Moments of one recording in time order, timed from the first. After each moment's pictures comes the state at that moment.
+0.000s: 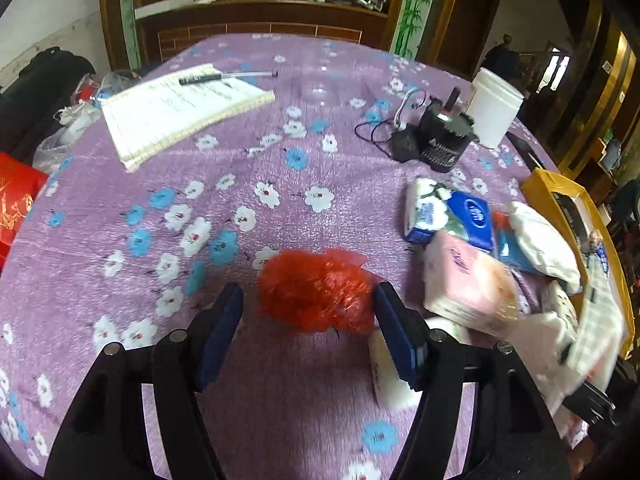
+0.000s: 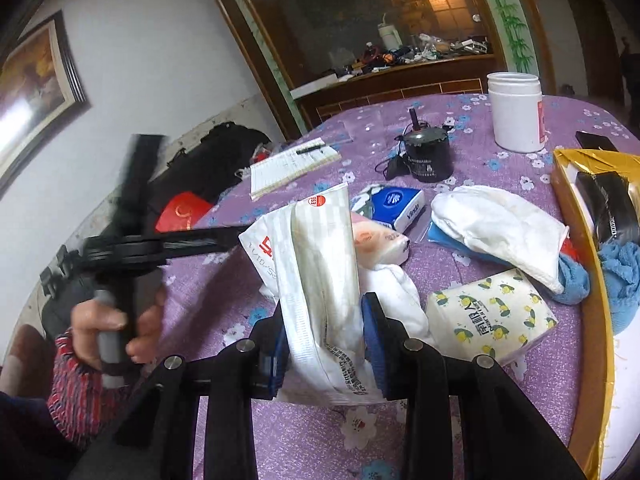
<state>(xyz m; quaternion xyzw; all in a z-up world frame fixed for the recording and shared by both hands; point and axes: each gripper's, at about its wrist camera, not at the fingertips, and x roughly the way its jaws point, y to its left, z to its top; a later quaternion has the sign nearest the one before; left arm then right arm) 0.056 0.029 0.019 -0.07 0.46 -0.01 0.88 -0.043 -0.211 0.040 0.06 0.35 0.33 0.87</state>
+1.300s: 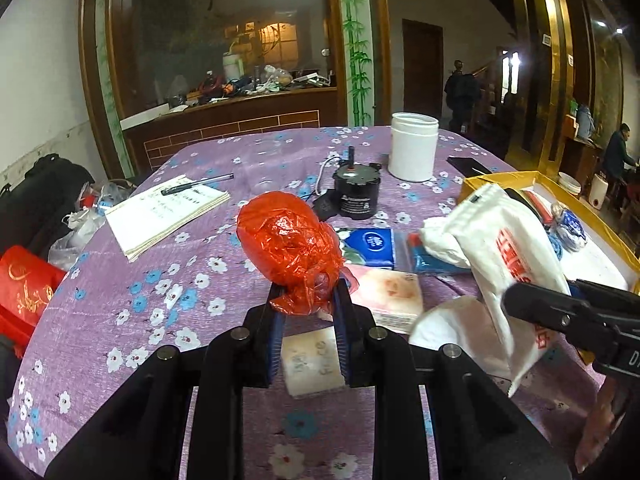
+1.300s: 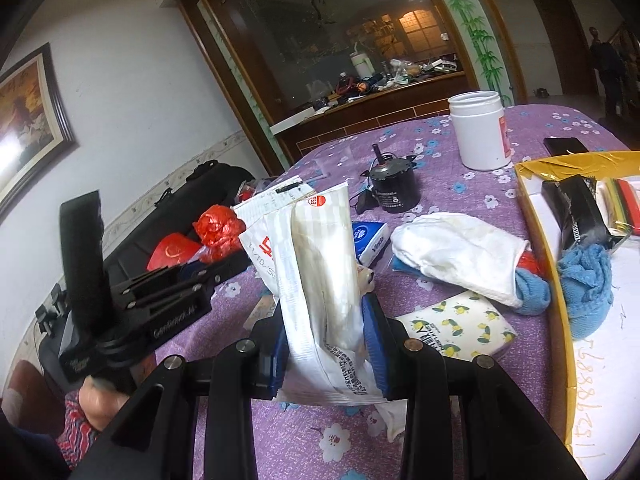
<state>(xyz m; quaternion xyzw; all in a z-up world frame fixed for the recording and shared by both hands) -0.013 -0.043 0.064 0.04 0.30 -0.03 0.95 -0.045 -0.239 0.051 0.11 0.32 0.29 0.90</state>
